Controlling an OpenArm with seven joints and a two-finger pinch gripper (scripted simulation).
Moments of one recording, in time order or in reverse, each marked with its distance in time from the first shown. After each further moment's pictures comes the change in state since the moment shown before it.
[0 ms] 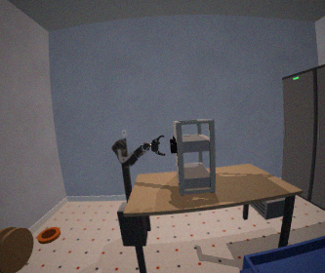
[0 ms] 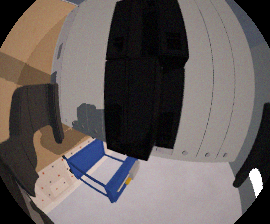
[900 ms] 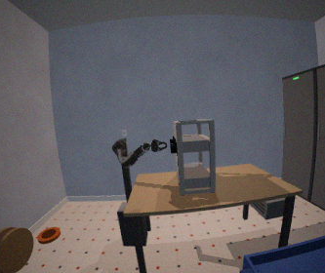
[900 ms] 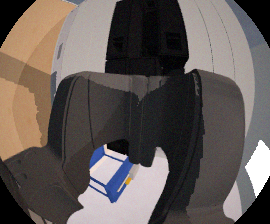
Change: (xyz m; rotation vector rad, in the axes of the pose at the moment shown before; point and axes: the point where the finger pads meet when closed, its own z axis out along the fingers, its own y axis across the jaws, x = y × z) arm 0.000 0.000 0.000 0.000 0.000 0.000
